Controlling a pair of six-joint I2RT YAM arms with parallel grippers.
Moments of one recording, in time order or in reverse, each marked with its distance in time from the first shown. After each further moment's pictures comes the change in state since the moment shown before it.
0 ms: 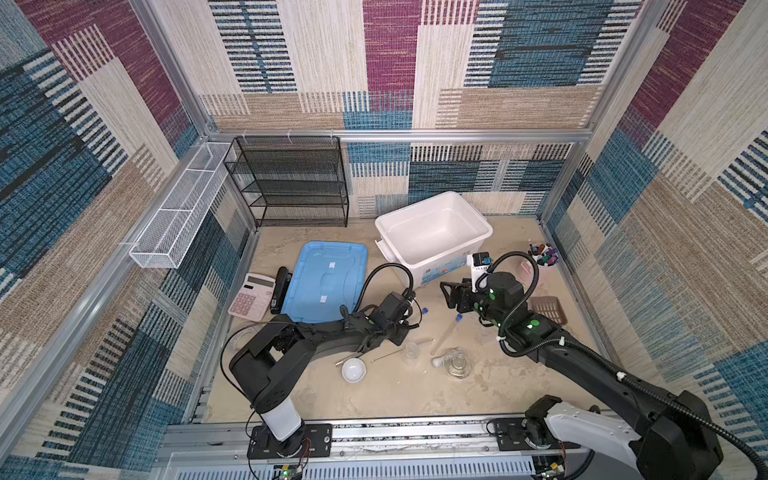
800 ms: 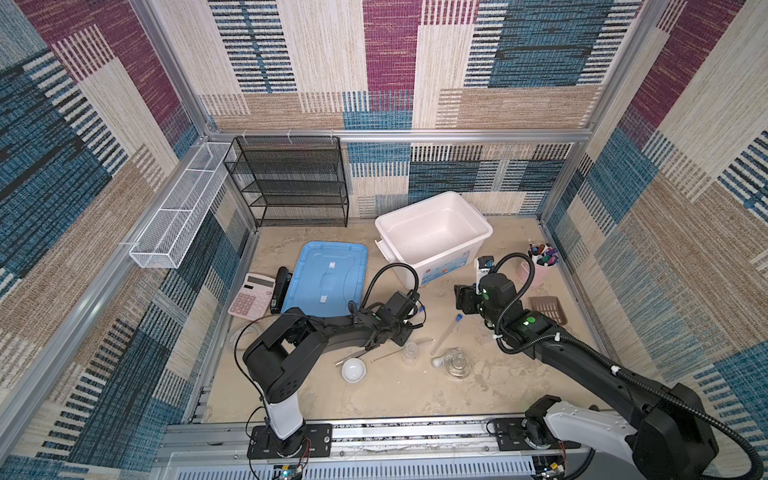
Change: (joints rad) left arm -0.002 0.077 0.066 -0.058 0.016 0.003; right arm -0.001 0.034 0.015 -0.133 0.241 -0.027
